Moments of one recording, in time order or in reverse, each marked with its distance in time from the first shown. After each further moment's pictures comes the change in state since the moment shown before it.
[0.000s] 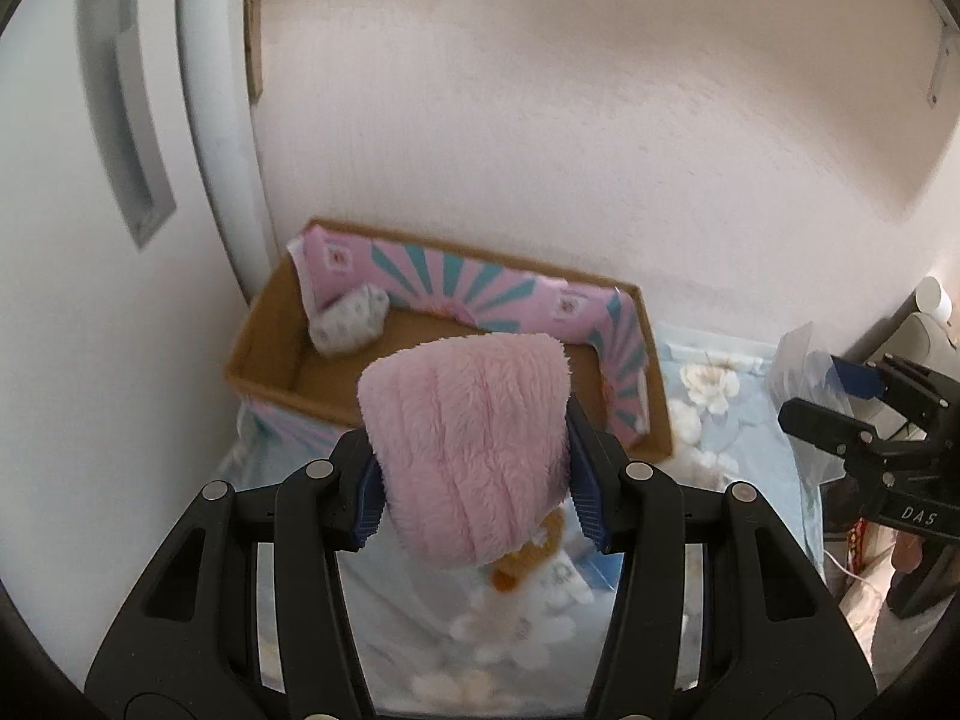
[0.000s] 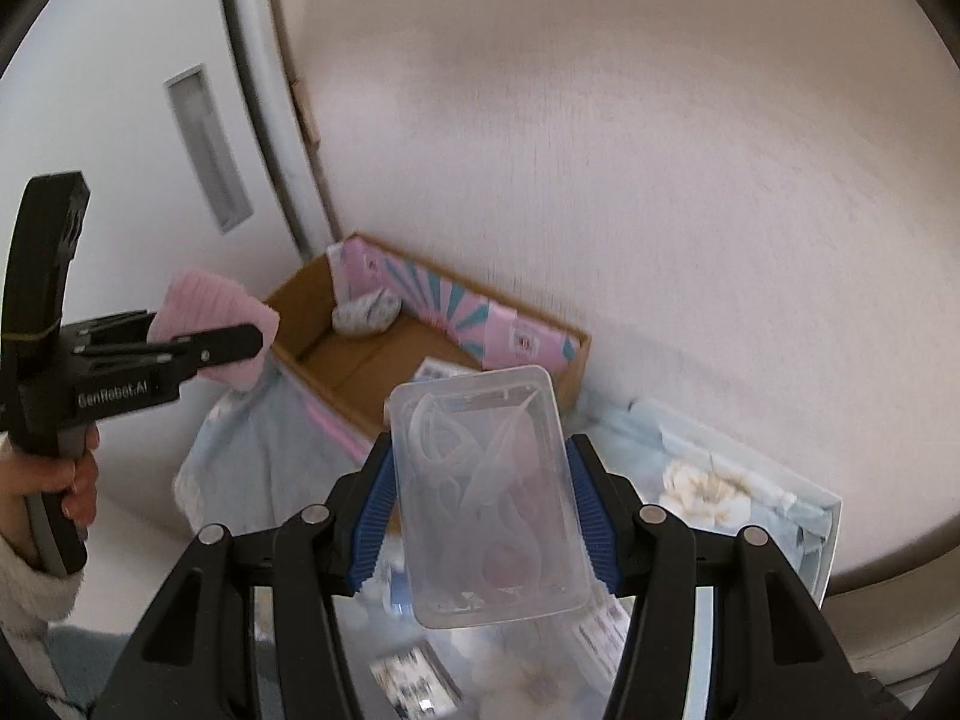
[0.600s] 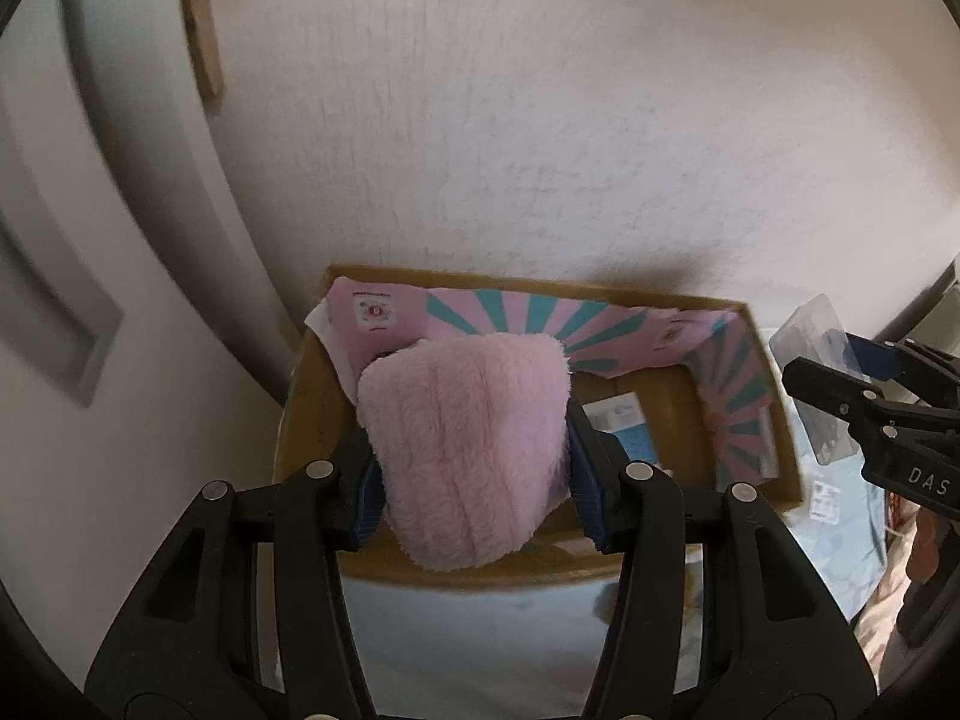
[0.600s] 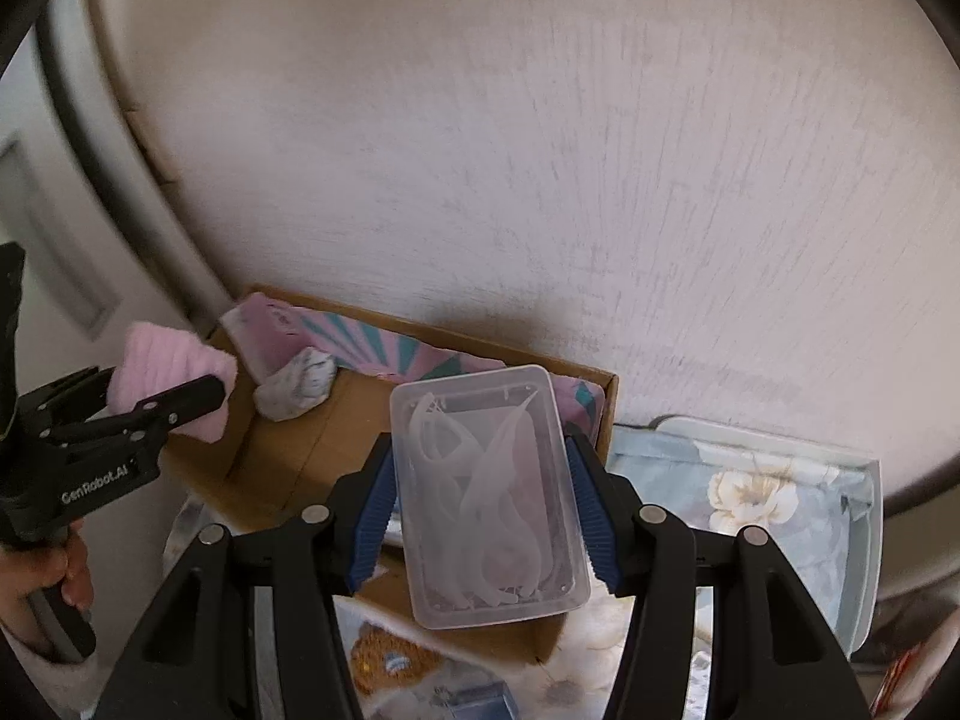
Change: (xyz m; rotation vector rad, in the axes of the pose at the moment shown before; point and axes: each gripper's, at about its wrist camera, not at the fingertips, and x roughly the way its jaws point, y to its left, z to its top) left arm 0.097 0.060 0.060 0.117 0.107 -0.004; right arm 0.105 0.013 0.057 0.257 0.094 -0.169
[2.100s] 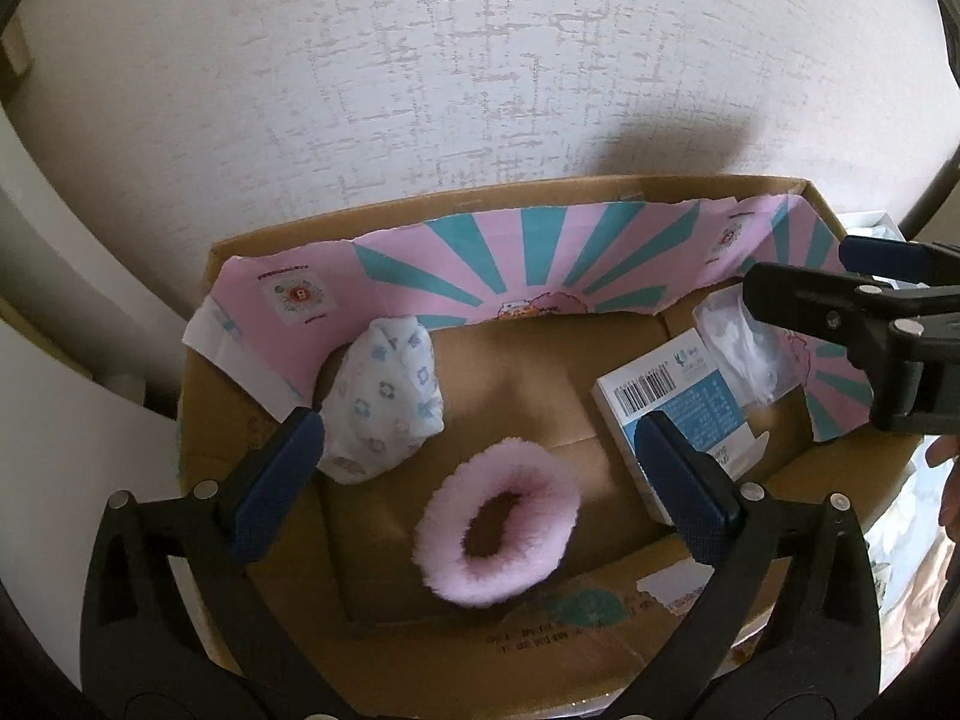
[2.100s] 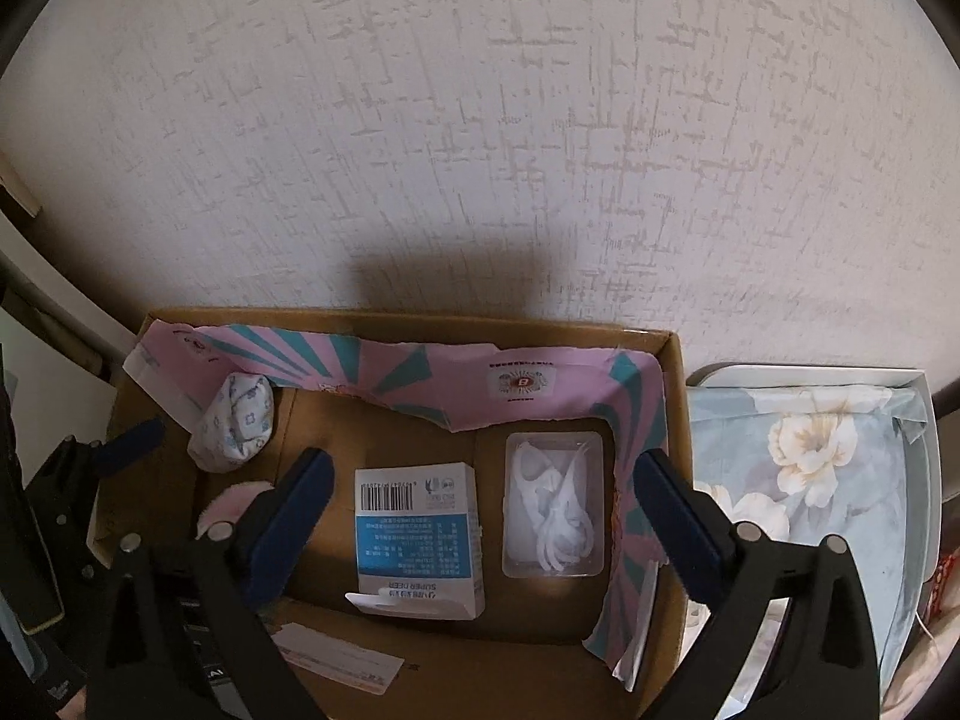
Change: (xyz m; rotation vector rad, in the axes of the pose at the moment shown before) left arm 0.088 -0.009 -0.029 0.209 0.102 0.018; right arm 0.061 -0.013 -0.003 0.184 0.106 -0.064
